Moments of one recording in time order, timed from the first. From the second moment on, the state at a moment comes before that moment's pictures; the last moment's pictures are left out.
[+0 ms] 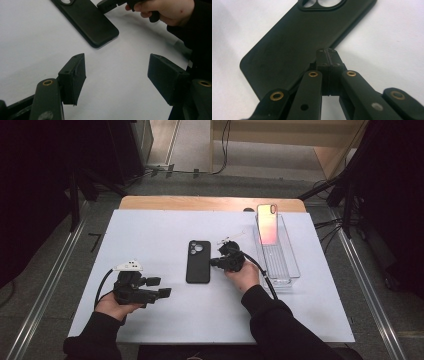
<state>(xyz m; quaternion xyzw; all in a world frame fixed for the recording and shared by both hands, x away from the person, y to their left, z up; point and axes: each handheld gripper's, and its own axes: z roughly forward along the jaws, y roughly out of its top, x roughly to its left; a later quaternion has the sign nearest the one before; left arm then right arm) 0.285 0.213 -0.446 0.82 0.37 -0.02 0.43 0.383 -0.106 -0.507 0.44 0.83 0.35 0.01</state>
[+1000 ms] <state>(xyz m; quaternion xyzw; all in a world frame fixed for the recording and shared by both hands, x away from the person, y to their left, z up) 0.286 0.216 -0.446 0.82 0.38 -0.02 0.42 0.354 -0.083 -0.480 0.38 0.84 0.38 -0.03</state>
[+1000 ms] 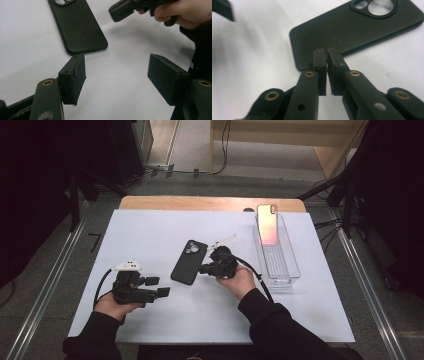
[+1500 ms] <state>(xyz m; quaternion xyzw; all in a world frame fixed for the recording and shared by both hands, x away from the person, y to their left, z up) 0.285 0.215 -0.445 0.82 0.37 -0.02 0.43 0.332 -0.121 -0.442 0.36 0.84 0.41 -0.05</state>
